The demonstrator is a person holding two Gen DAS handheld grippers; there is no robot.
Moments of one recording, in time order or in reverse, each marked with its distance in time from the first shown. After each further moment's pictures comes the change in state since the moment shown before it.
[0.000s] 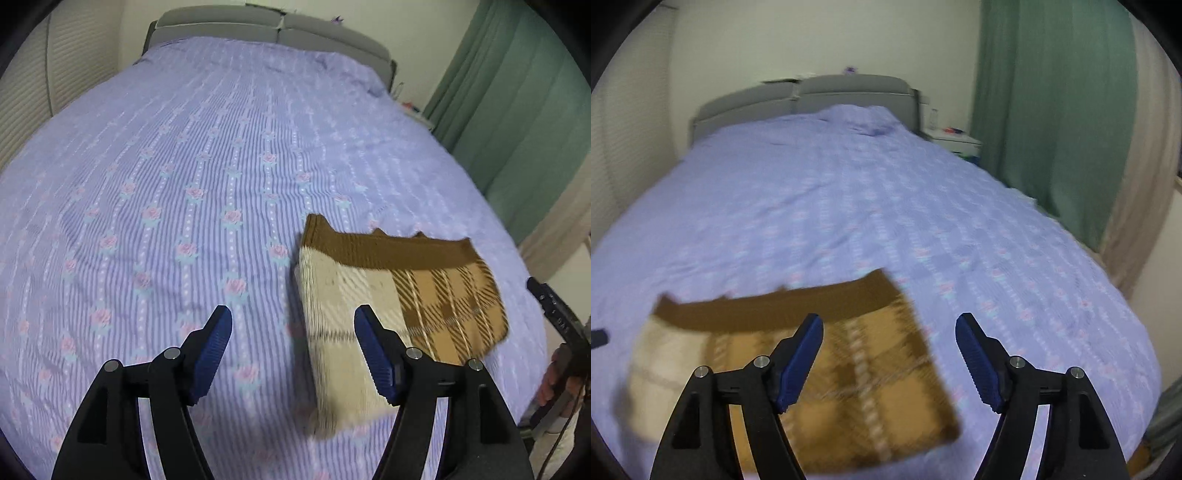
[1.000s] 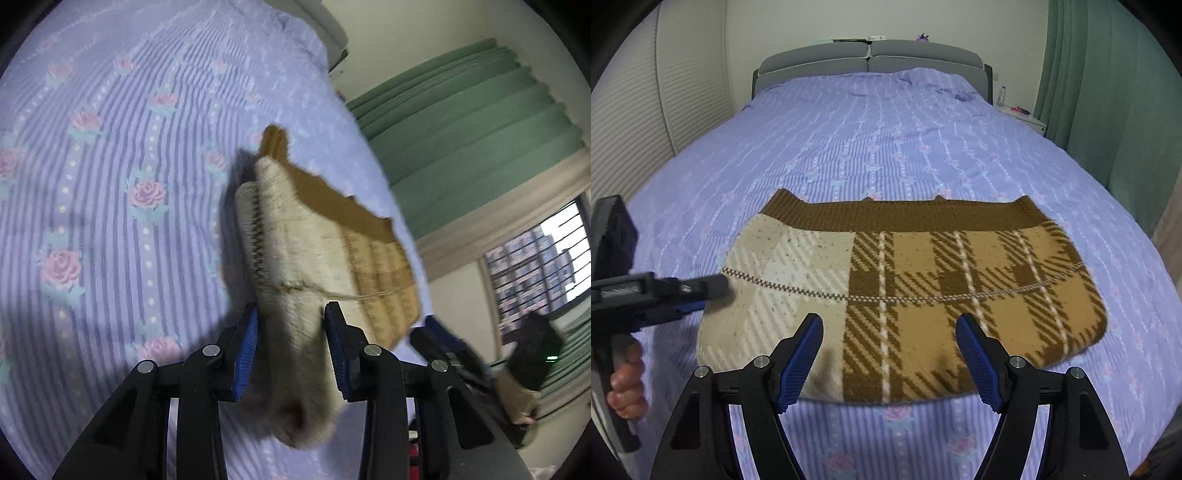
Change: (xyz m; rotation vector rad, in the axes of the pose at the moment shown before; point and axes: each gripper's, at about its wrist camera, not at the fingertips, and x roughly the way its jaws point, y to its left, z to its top) left arm 0.096 0.040 -0.031 -0.171 0.160 -0.537; right arm -0.017 0.146 -0.081 -0.118 0.133 0.149
